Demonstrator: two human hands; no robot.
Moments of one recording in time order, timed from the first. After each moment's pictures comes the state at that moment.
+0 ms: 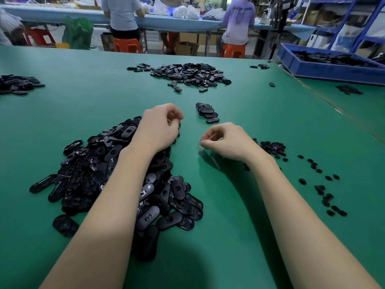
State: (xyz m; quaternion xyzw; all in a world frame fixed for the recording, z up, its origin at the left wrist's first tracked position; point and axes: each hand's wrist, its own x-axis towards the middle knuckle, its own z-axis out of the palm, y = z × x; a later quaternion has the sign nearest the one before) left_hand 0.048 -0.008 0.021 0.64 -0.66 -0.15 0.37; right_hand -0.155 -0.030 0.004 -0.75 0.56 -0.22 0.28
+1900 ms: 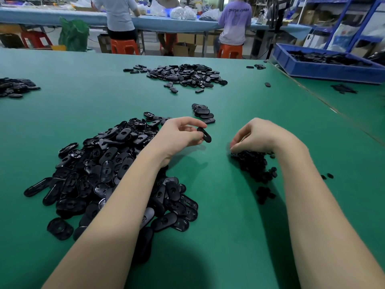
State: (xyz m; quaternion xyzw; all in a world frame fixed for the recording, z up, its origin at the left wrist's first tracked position) left_hand 0.008 -0.003 0.013 0.52 -0.54 -0.48 0.46; right_hand -0.216 -0.031 0.040 -0.71 0.66 -0.07 0.23
